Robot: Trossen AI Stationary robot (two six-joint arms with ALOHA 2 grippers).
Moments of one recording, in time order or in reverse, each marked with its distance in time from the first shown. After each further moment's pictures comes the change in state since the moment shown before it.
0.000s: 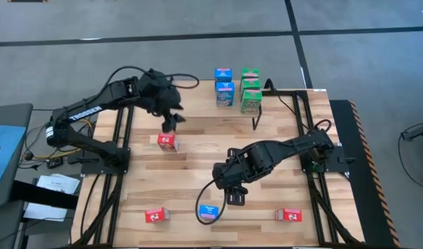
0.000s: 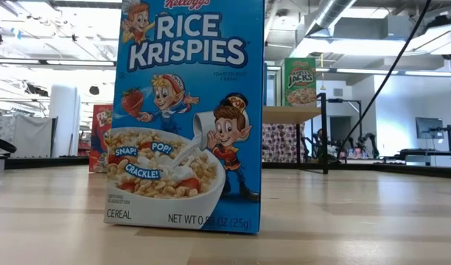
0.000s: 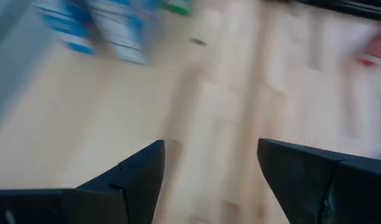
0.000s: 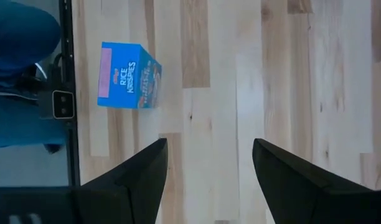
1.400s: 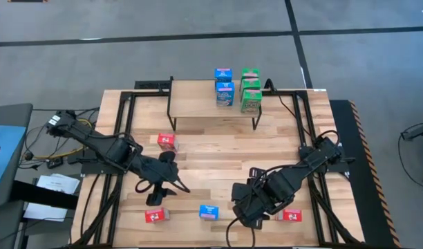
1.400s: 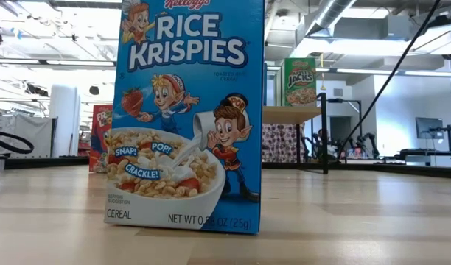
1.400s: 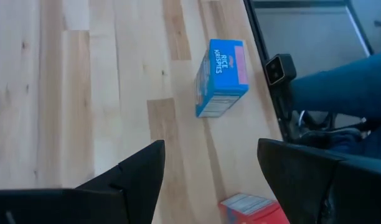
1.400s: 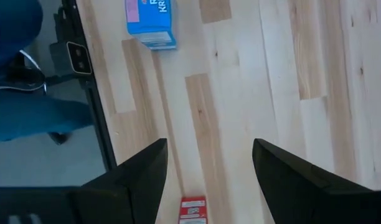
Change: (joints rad) left arm -0.831 0.009 -0.193 0.135 -0.152 -0.367; right arm 0.222 0.000 0.000 -0.167 0.062 0.381
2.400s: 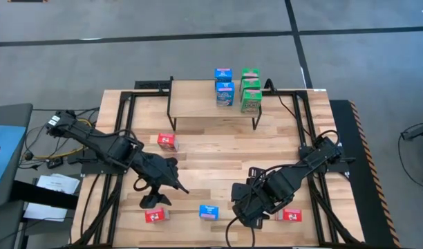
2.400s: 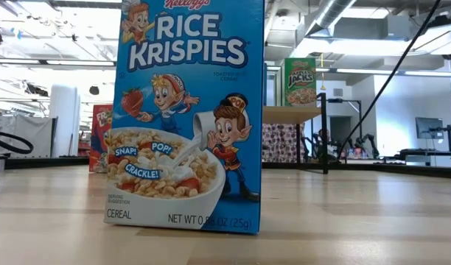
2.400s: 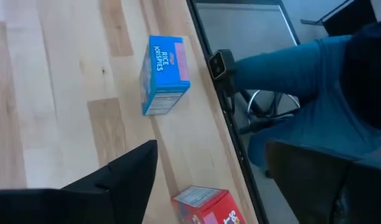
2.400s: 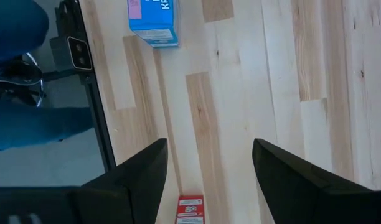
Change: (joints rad) left arm 0.032 0.000 0.001 0.046 0.263 -0.014; right arm 0.001 0.000 0.000 -0.002 -0.010 -0.028
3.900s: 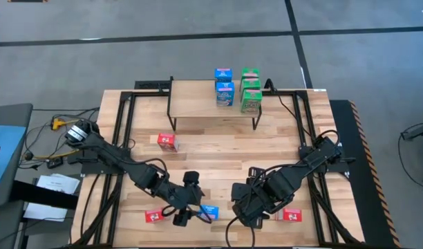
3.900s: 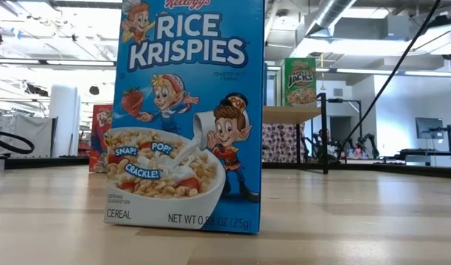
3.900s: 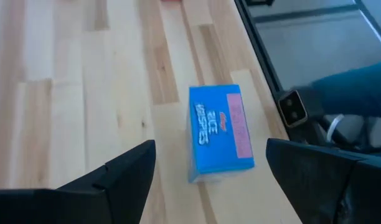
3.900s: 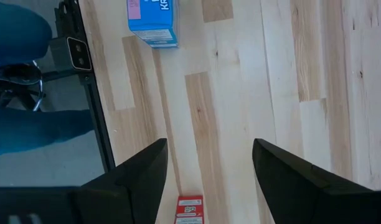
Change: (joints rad) left arm -0.105 0.328 0.000 0.341 -0.371 0.078; right arm -0.001 -0.001 0.000 -0.001 0.001 -0.002
